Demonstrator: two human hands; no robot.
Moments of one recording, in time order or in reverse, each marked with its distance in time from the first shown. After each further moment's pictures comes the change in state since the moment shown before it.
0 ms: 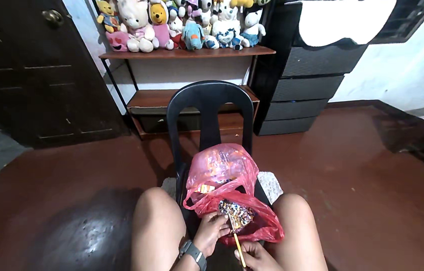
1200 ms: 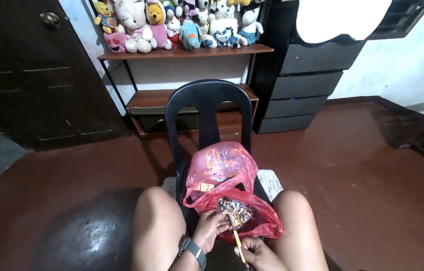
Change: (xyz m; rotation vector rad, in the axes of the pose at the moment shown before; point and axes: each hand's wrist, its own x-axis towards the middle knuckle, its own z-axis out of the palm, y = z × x) left_hand -0.002 0.003 0.001 -0.045 0.047 -0.022; right_hand 0.000 0.002 -0.003 0.008 0.011 -0.014
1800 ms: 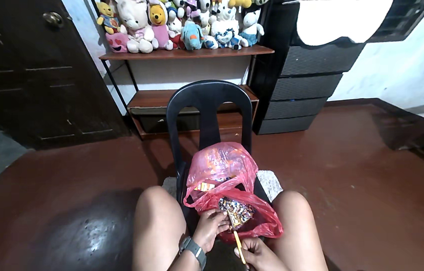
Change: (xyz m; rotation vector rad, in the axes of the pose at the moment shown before) left_hand -0.001 0.000 -0.002 0.047 -0.030 0.035; right_hand -0.003 -0.003 0.001 -0.015 -0.015 0.021
